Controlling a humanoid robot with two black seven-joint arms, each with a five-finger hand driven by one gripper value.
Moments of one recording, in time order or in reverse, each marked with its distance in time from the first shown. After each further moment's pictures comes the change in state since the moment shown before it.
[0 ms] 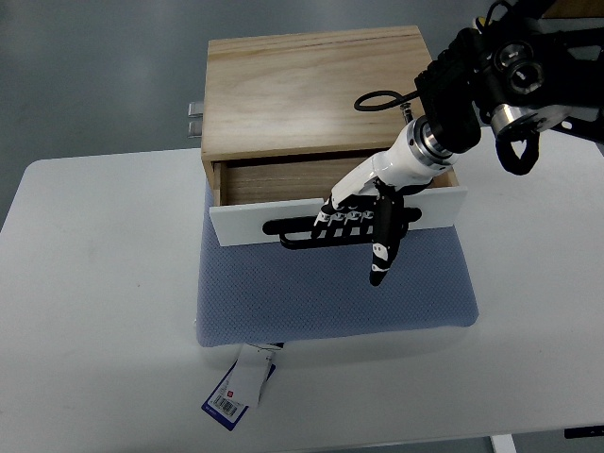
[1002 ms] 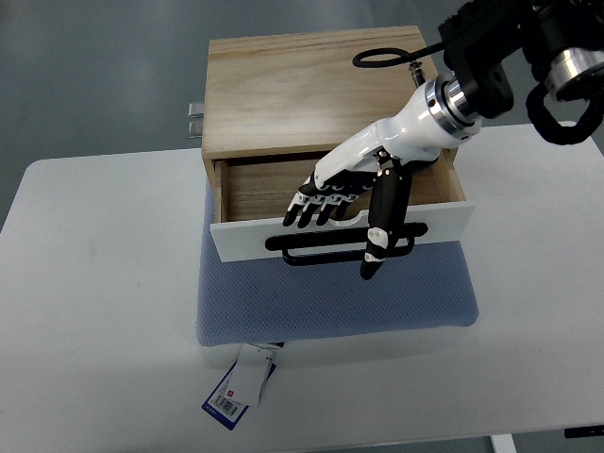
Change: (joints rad) left arm 0.000 0.000 -0.003 0.003 -0.001 0.000 0.000; right arm 0.095 -0.117 0.168 0.064 0.120 0.005 0.000
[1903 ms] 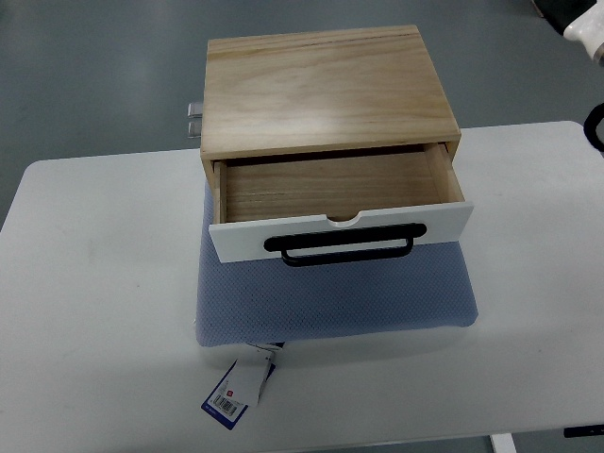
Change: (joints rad) left arm 0.000 0.000 0.001 -0.009 0.001 0.007 0.000; right arm -0.998 0.405 1.396 -0.760 0.007 -0.310 0.552
